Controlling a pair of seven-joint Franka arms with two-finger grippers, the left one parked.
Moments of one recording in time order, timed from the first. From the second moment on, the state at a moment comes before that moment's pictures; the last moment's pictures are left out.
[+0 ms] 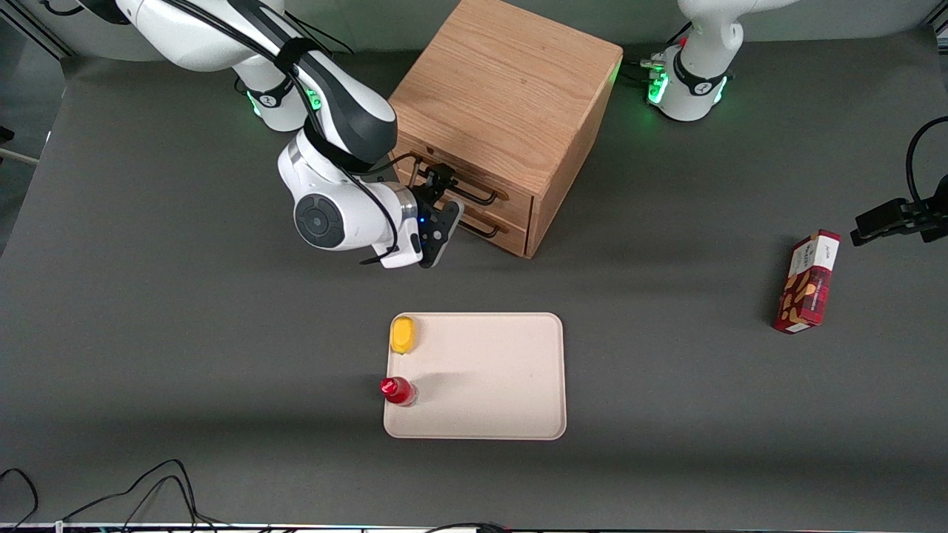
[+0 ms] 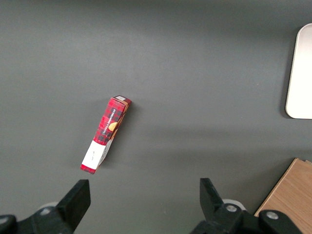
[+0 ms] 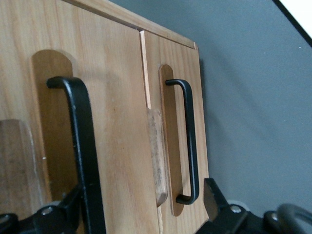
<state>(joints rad) 0.11 0.47 0.57 -1.69 0.37 1.87 -0.41</state>
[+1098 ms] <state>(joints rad) 0.08 0.64 0.47 -1.42 0.26 1.83 -0.39</state>
